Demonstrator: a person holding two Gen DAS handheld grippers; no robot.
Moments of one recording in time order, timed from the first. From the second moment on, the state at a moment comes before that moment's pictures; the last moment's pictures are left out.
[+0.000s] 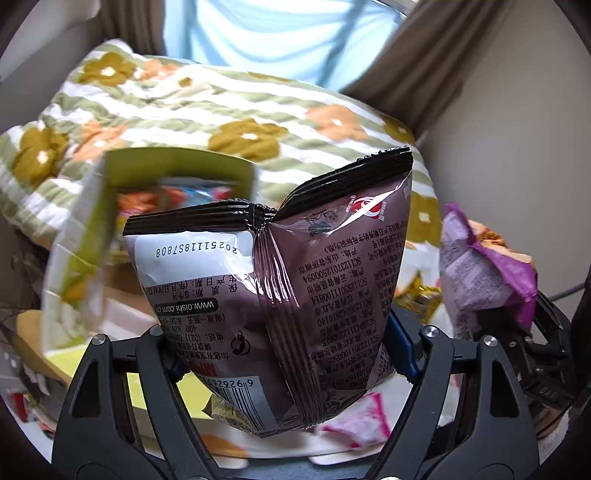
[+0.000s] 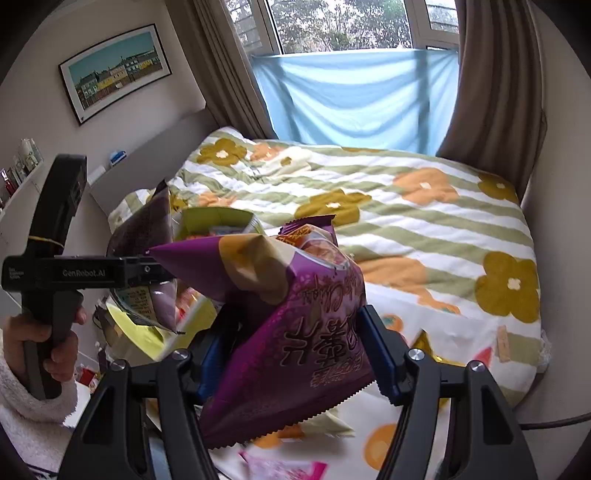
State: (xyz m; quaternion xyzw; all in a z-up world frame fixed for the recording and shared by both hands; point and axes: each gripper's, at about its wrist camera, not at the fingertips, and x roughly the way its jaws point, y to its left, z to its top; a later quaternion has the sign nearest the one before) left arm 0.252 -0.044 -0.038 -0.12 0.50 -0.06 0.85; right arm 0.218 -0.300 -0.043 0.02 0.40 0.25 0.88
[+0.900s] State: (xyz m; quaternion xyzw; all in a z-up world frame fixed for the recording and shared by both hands) left arm 0.297 0.128 -0.121 -0.02 0.58 -0.09 0.81; right arm 0.246 -0.080 -0.087 0.12 0.45 0.22 0.86
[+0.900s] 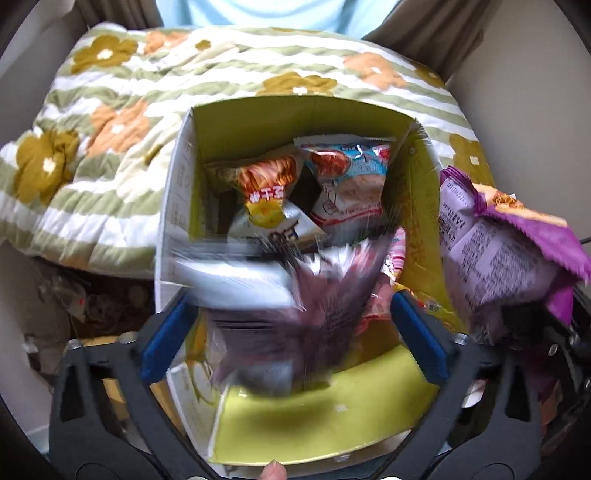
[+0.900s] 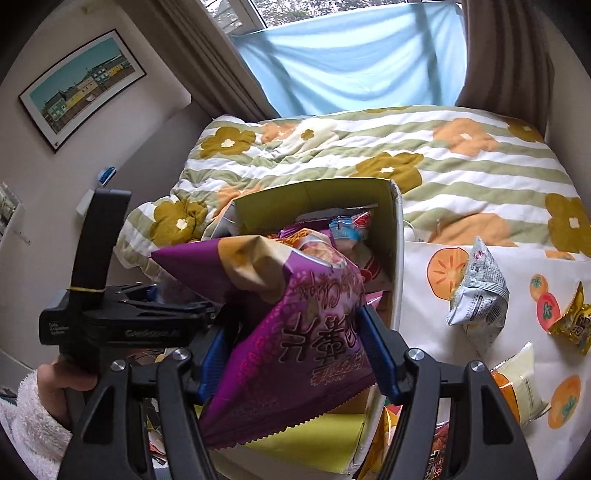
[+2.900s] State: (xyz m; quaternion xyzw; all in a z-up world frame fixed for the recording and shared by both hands) left arm 0.167 -0.039 -0.091 -0.05 0.53 -0.10 0.84; right arm 0.134 -0.261 -0.081 0.11 0.40 0.16 0.90
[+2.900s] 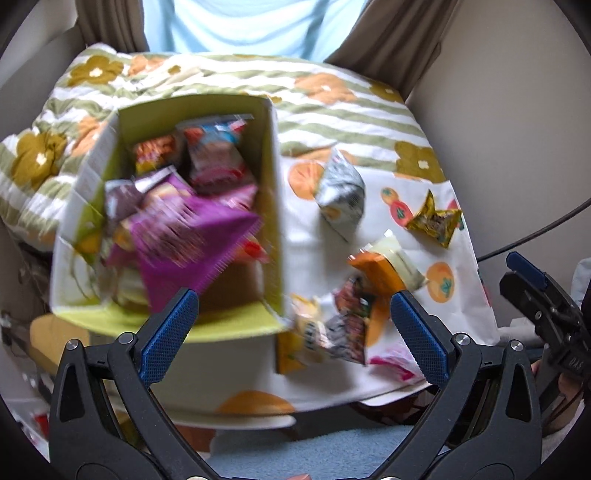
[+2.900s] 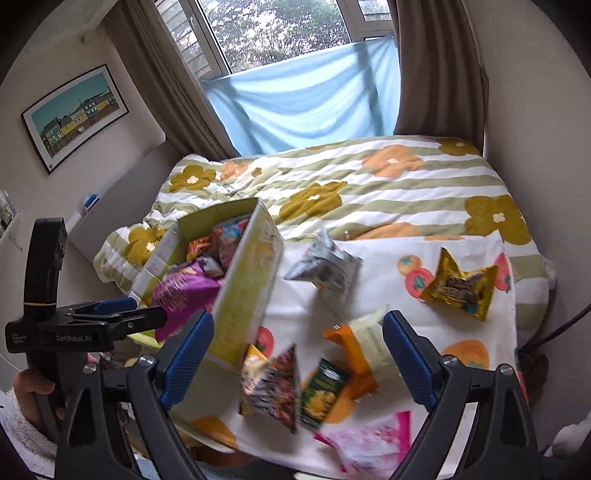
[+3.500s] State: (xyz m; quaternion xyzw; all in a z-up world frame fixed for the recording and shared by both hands) left arm 0.111 -0.109 -0.188 -0.06 0.53 -0.01 0.84; right arm 0.088 -0.298 -0.184 0.02 0.47 0.20 0.86
